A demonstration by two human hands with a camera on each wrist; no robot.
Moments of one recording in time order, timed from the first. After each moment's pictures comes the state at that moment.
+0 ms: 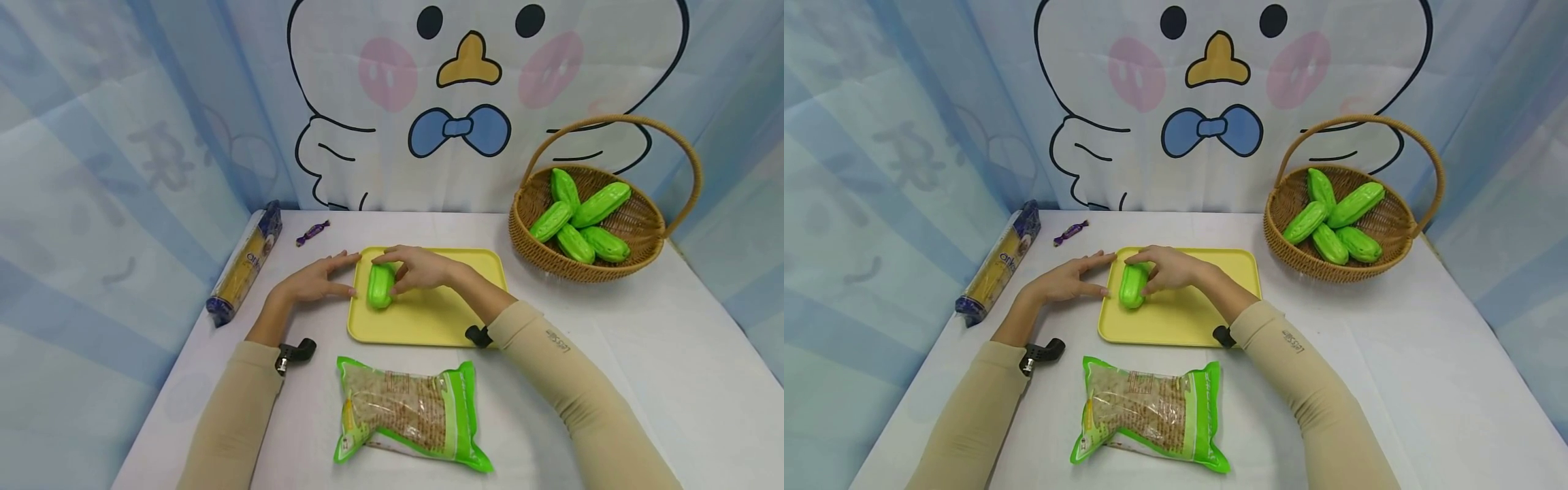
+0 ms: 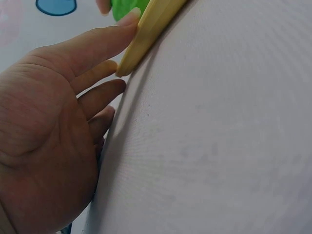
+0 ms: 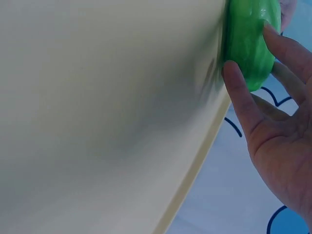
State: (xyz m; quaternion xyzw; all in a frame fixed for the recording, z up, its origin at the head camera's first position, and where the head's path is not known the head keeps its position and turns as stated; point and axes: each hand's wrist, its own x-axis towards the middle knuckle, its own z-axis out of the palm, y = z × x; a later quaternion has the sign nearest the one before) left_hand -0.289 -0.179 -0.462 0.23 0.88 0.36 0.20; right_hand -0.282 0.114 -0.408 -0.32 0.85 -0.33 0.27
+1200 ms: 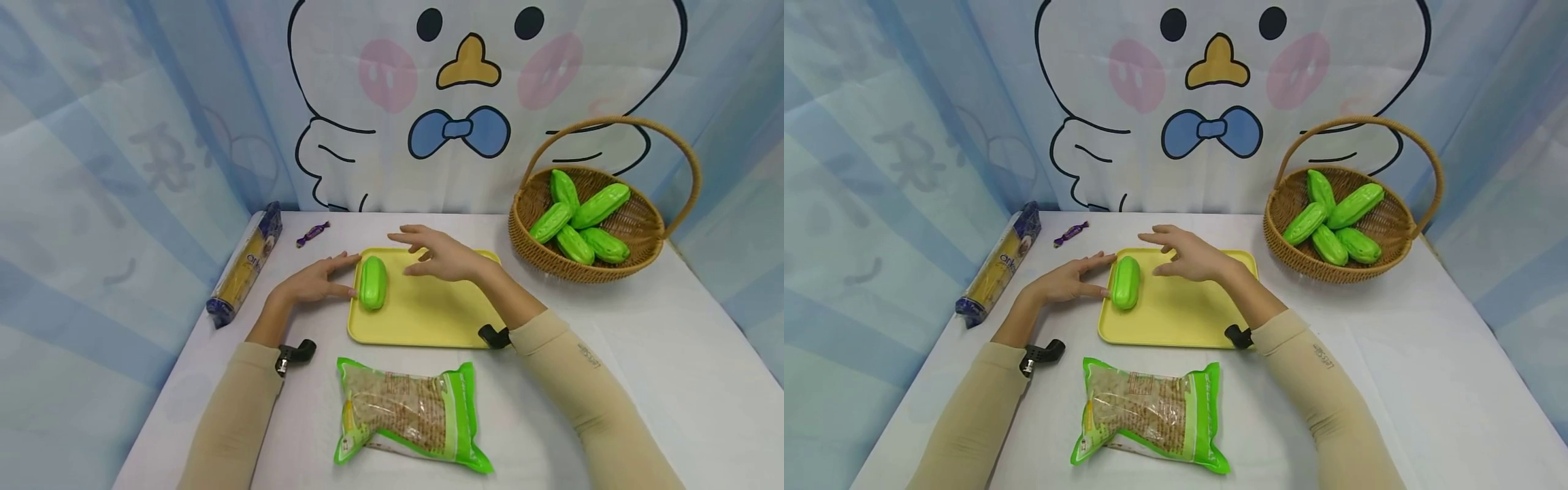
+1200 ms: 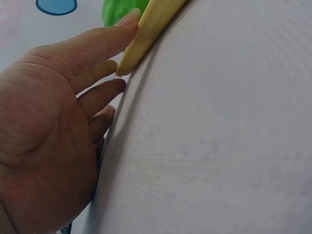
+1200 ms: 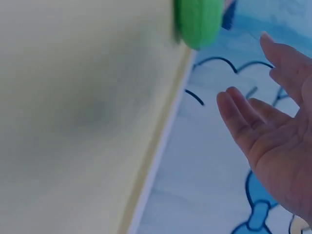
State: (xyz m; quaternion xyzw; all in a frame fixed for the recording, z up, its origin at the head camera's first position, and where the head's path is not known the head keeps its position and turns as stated) left_hand -0.289 -0.179 -0.465 0.23 0.89 0.36 0.19; right_hand -0.273 0.147 -0.380 -0.33 0.87 -0.34 0.14
